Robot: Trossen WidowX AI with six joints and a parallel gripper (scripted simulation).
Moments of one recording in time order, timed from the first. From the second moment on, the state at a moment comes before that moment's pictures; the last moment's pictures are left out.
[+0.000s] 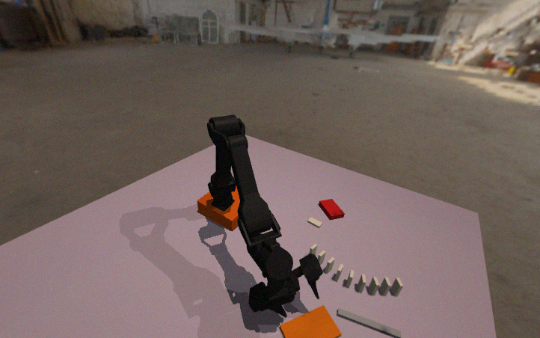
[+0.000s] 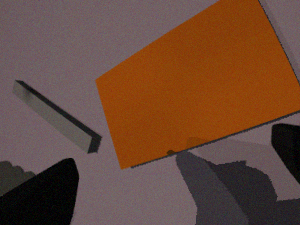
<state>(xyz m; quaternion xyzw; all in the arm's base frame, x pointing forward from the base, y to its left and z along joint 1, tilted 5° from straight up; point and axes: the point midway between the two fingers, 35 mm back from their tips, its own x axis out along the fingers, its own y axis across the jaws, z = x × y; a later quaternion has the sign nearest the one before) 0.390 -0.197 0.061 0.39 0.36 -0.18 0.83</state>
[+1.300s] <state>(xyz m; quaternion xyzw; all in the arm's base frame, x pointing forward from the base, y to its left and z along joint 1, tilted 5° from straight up) 0.323 -0.162 0.046 0.43 0.51 -0.45 0.59</state>
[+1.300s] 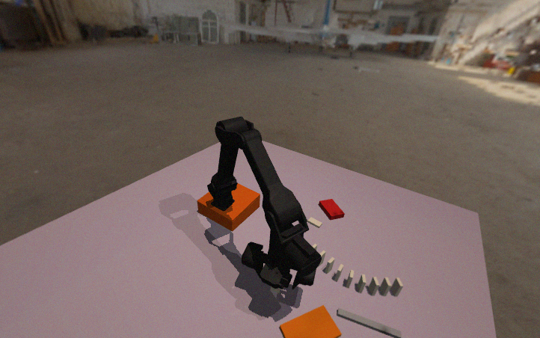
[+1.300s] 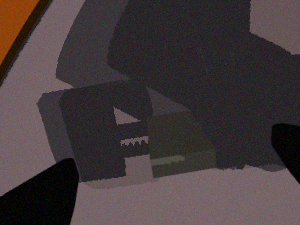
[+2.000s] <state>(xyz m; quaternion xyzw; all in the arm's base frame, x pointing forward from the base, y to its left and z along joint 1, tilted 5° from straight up) 0.323 -0.162 0.032 0.43 0.51 -0.45 0.59</state>
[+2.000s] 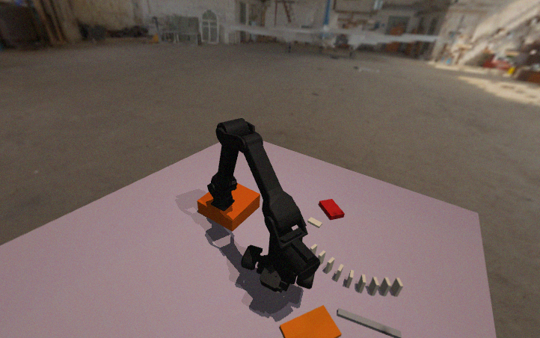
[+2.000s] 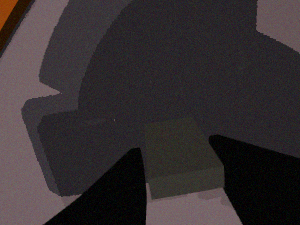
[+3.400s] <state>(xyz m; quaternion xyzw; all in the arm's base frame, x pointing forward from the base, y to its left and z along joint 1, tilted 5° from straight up) 0.334 -0.007 0.155 0.15 0.66 -0.19 0.71</state>
